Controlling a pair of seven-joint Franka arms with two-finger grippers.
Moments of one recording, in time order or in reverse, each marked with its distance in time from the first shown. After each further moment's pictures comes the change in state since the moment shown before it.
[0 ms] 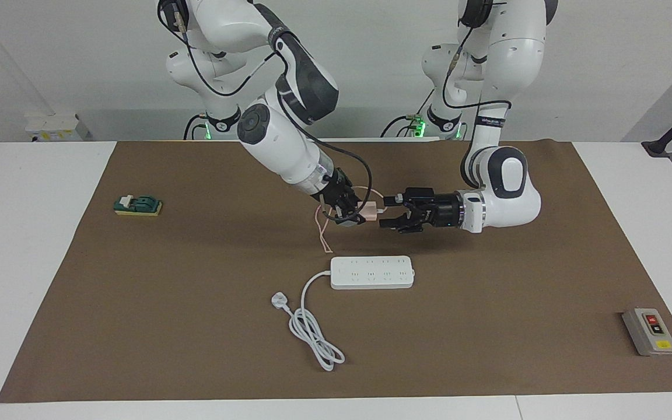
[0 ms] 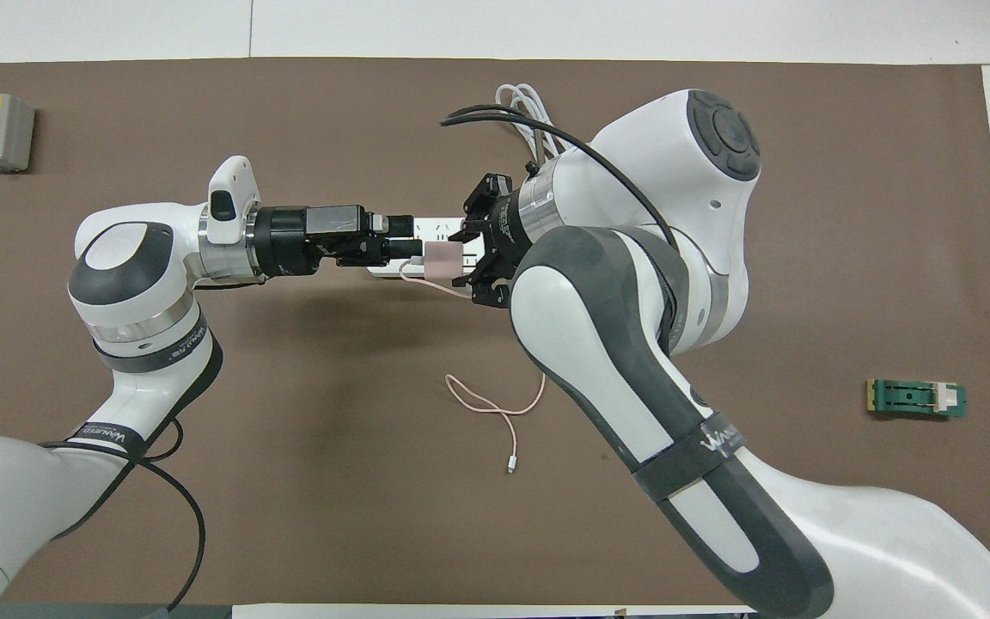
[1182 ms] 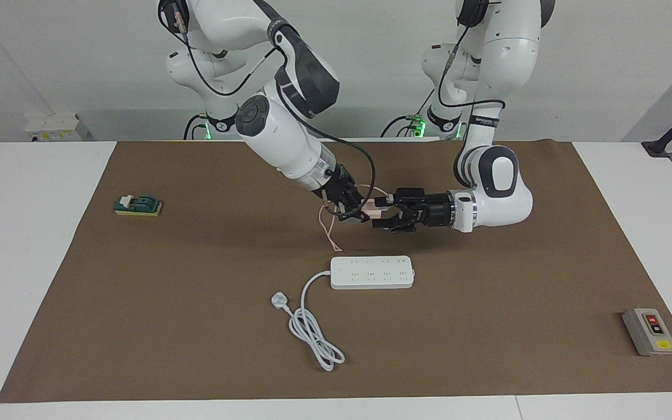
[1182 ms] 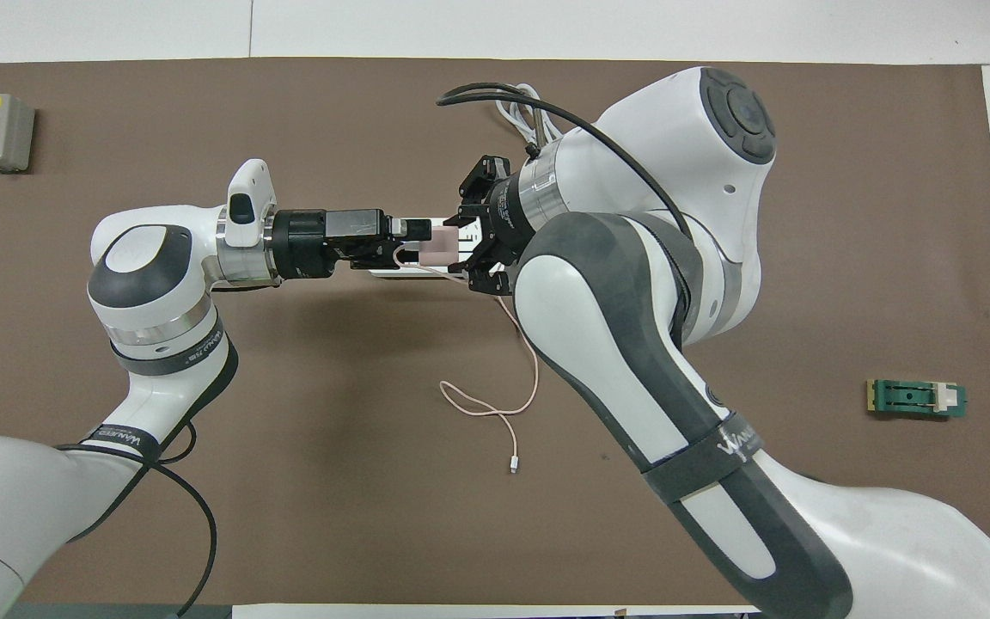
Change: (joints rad) left arm -0.033 0.000 -0.001 -0.001 -0.012 0.036 0.000; right arm -0.007 0.003 -0.006 0.060 -0.001 -0.022 0.000
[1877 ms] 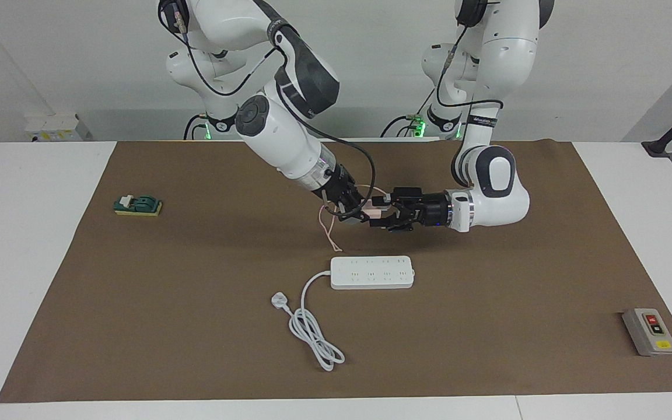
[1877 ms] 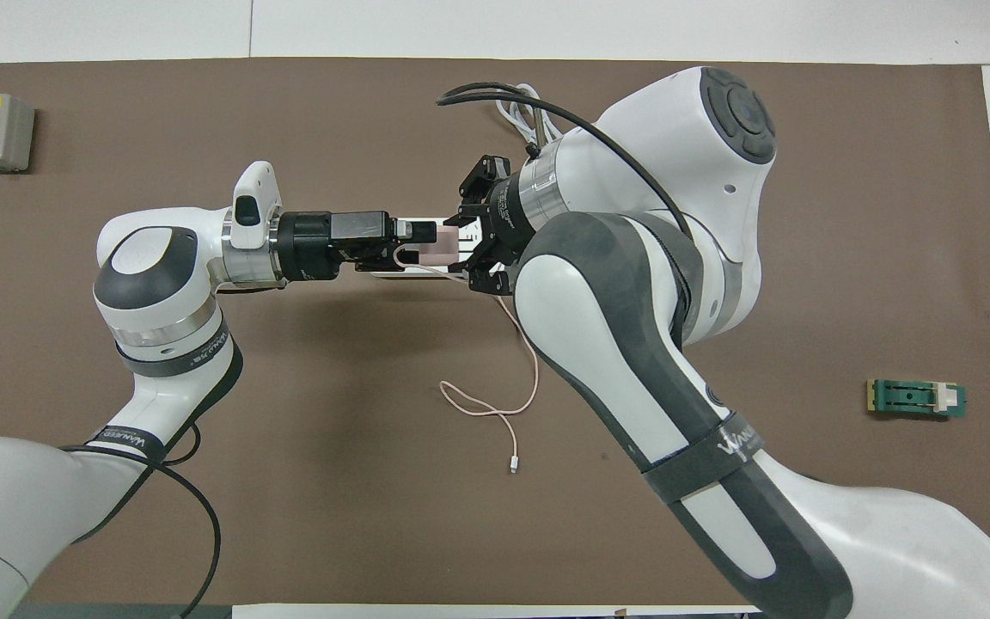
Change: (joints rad) left arm -0.008 0.000 0.001 -0.004 -0.007 0.002 0.000; right arm 0.000 0.000 0.000 0.000 0.000 0.000 0.000
